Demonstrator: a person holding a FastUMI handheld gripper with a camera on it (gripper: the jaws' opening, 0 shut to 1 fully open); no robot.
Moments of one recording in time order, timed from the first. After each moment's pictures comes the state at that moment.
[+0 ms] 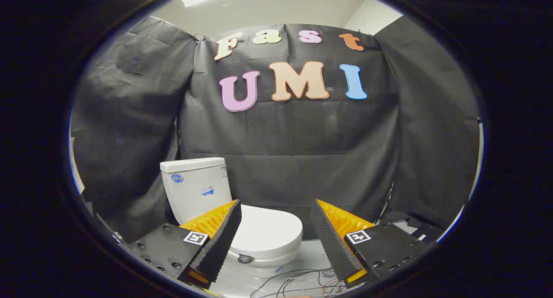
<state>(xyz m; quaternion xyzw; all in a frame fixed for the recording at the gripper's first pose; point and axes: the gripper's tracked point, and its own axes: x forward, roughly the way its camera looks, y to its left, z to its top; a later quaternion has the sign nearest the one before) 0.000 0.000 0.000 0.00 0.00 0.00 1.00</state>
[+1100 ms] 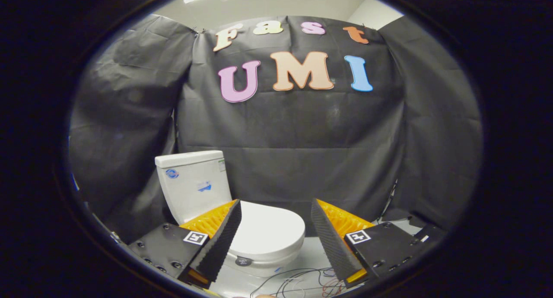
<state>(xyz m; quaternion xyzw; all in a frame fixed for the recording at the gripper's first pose) 0.037 0.002 -0.009 0.00 0.03 0.01 1.00</state>
